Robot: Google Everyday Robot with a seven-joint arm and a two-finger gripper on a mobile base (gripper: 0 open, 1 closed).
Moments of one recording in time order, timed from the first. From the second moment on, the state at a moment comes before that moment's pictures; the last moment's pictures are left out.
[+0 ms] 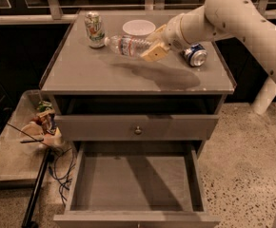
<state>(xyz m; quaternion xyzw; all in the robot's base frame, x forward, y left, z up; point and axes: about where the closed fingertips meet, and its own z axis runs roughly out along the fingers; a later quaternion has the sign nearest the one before) 0.729 -0.067 0.897 -0.55 0.69 0.10 0.45</state>
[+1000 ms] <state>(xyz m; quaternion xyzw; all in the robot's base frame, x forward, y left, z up) 0.734 -0.072 0.863 -0.55 0.71 0.11 0.42</state>
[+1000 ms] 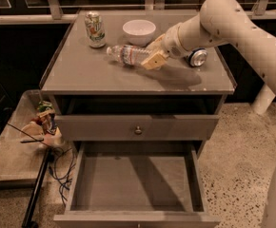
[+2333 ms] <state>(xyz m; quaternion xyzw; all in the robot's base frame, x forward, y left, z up) 0.734 -0.072 0.863 -0.55 0.71 0.11 0.42</state>
